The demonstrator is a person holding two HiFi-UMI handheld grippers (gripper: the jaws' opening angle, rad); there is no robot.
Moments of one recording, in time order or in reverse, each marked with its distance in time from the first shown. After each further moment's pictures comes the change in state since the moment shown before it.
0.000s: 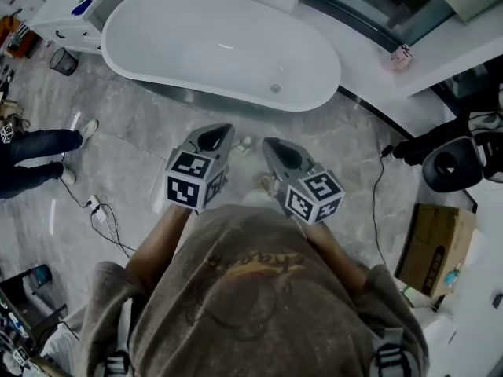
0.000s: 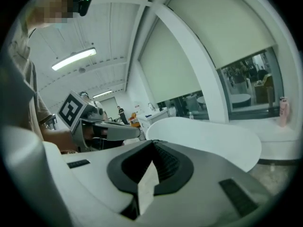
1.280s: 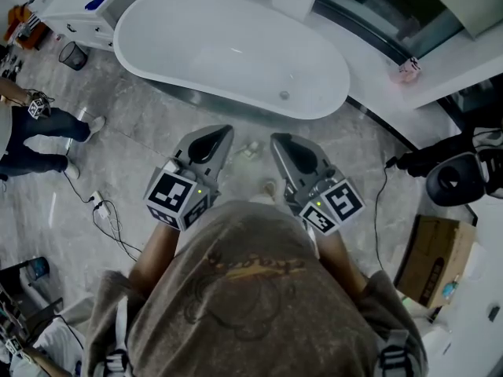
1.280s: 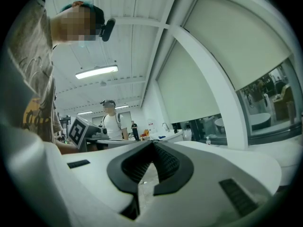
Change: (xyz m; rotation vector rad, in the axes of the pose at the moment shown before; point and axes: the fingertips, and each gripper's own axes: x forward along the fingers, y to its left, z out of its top) left arm -0.063 0.003 0.050 0.052 -0.304 -0.066; right arm -0.009 0.045 0.081 -0.127 -0.239 0.167
